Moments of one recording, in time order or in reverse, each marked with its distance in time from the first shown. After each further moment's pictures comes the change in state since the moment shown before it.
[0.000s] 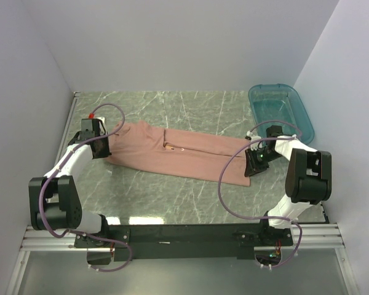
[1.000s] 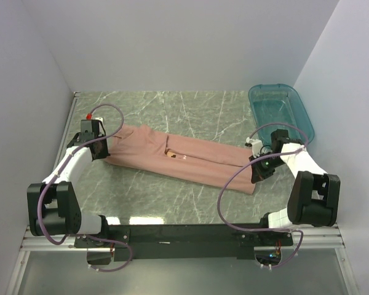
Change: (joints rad) left arm -0.005 -0.050 -0.013 -0.019 -0.066 -0.016; right arm -0.013 -0.232 -0.061 -0.189 0.034 -0.227
